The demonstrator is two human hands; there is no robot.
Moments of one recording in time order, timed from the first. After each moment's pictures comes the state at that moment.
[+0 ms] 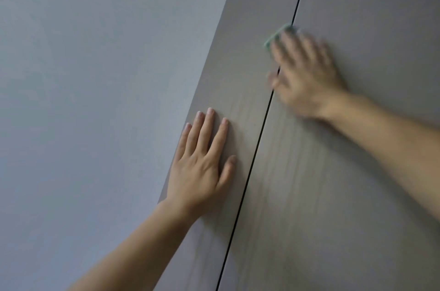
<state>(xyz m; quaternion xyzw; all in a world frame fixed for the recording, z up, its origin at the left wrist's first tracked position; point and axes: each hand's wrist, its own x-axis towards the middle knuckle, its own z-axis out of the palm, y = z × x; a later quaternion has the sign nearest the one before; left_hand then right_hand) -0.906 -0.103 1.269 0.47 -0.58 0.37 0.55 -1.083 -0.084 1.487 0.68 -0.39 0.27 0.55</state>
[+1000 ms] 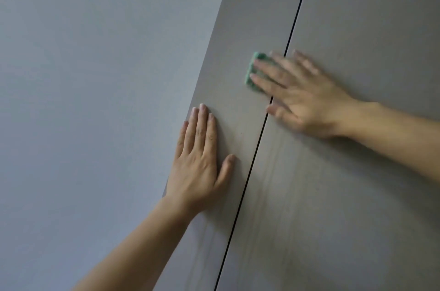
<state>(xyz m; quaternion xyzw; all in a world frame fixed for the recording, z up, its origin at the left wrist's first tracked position) -0.901 -0.102 1.219 0.49 -0.58 0.37 0.54 -1.103 -0.094 1.425 0.73 -0.23 0.12 0.63</state>
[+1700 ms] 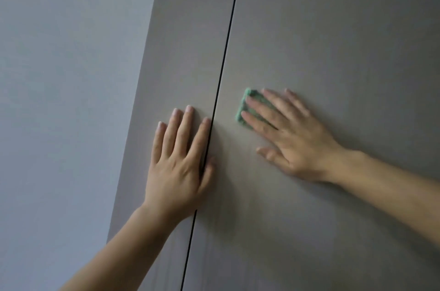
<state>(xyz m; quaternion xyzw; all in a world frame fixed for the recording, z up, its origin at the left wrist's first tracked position) -0.944 -0.091 1.230 0.44 -0.62 0.39 0.53 -1.193 -0.084 1.350 0.71 -0.26 0.15 0.63</state>
